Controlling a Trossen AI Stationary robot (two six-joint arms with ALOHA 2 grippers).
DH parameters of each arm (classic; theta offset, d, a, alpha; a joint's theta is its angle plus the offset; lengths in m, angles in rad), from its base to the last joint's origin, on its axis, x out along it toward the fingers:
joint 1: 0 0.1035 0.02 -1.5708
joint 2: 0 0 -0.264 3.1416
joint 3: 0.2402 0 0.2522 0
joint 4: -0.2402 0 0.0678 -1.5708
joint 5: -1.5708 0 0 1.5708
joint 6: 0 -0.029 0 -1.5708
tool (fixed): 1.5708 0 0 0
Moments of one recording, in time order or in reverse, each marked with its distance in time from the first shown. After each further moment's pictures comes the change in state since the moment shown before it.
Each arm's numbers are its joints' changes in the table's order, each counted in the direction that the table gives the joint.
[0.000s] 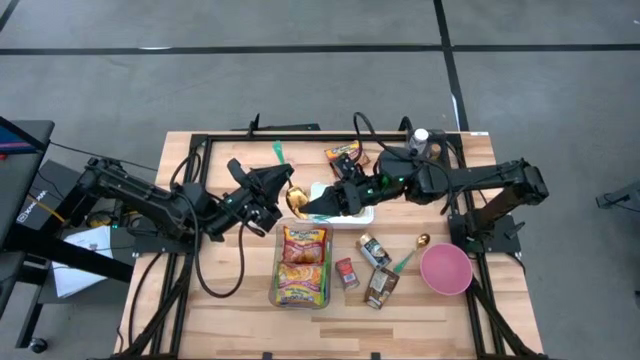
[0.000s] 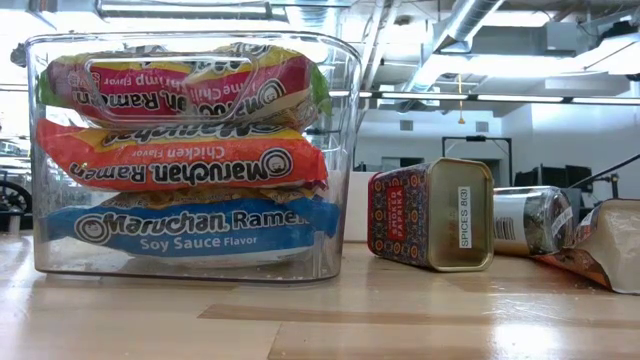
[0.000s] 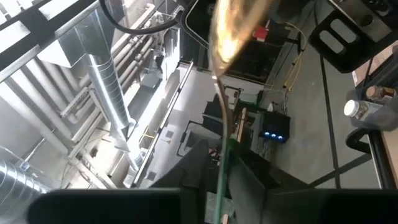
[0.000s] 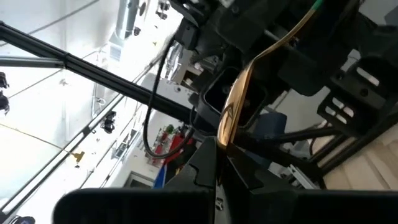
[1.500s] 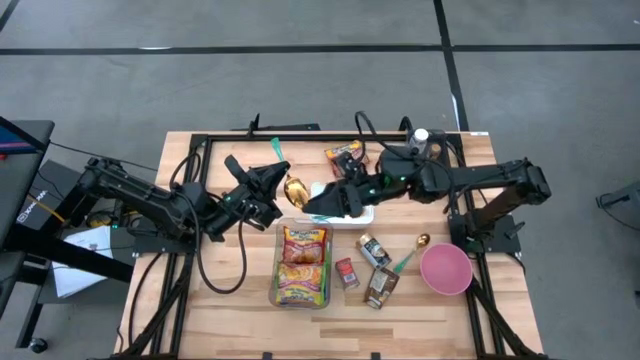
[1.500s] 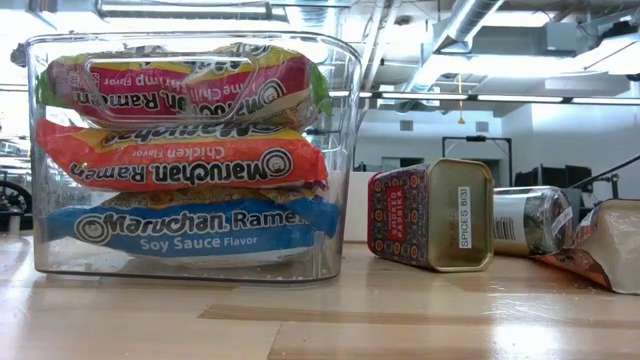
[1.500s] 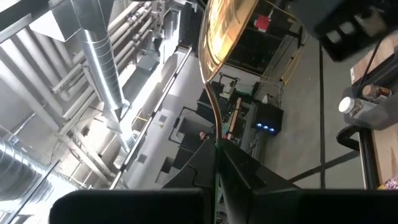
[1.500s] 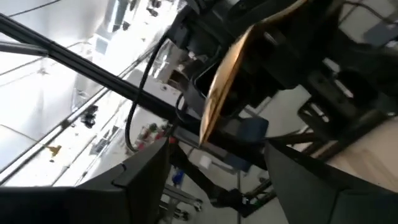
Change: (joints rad) left arm 0.000 0.000 0.000 0.003 0.063 0.080; right arm -0.003 -0.029 0.000 -0.083 -0.030 0.100
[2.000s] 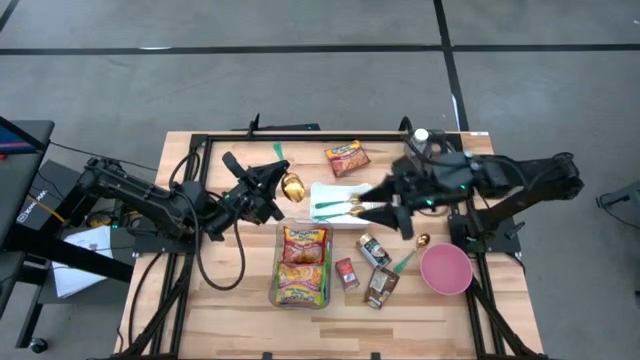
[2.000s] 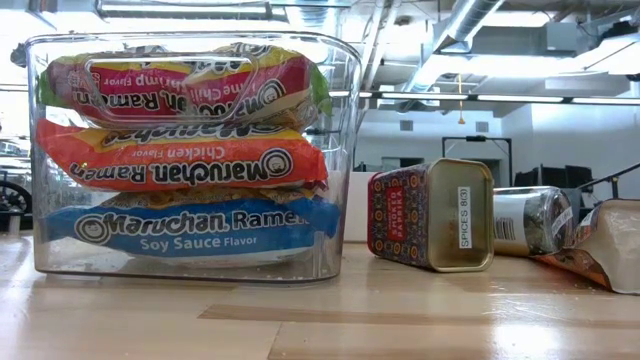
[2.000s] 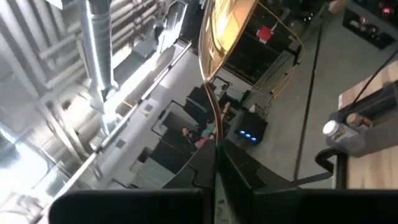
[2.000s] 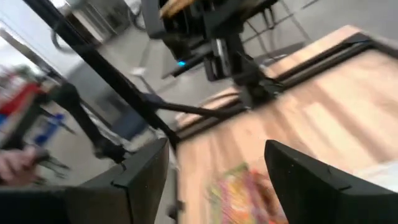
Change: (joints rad) left arm 0.016 -0.005 0.000 -0.010 0.003 0.209; right arm 0.168 -0.293 0.001 -0.633 -0.371 0.467
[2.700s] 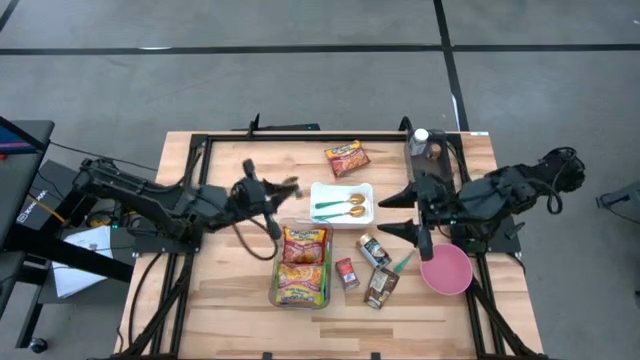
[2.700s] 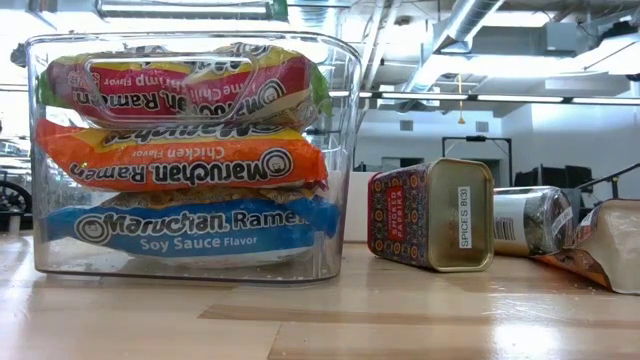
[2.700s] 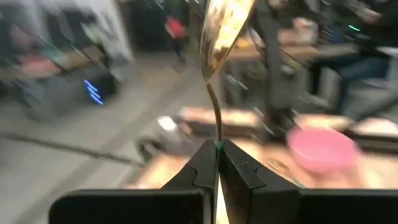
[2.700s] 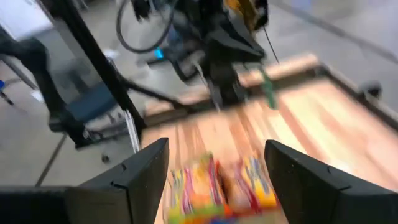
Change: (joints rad) left arm 0.057 -0.062 0.001 -0.576 -0.303 1.294; right arm 0.211 -0.045 0.000 -0.134 -0.298 0.121
